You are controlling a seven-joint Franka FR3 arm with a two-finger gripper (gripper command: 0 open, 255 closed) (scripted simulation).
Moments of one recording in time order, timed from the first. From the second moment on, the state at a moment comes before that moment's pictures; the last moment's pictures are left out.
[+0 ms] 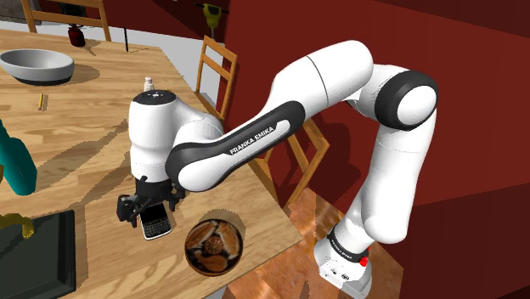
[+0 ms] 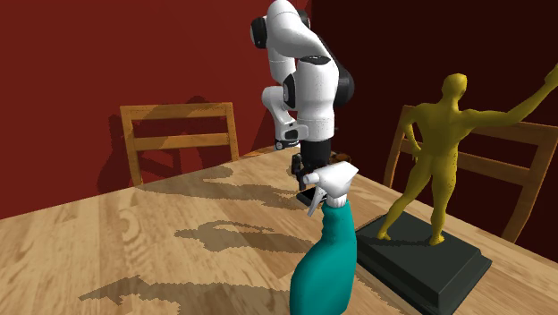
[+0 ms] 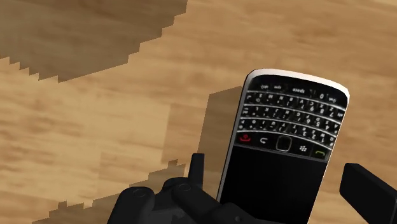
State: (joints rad) arm 0.23 0.34 0.55 -1.96 -0.15 2.27 1.00
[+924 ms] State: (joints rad) arm 0.23 0.33 0.55 -1.95 -0.15 2.26 1.00
